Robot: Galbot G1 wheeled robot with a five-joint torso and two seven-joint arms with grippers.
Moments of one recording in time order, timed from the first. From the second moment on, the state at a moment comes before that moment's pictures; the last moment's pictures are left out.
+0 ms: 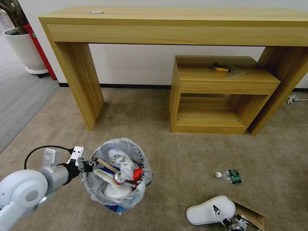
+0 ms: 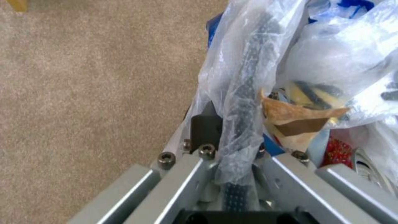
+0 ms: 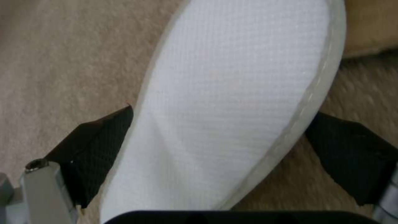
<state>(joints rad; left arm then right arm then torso) 1.53 -0.60 -0.70 -2.22 -1.21 0.74 -0.19 -1.65 1.33 0.69 1.50 0.96 -0.18 -0.12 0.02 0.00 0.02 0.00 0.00</state>
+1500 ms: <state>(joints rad) 1.48 -0.61 -0.66 -2.24 -1.24 0.74 -0.21 -1.49 1.25 0.80 1.82 0.66 -0.18 -0.18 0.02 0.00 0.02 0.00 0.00</state>
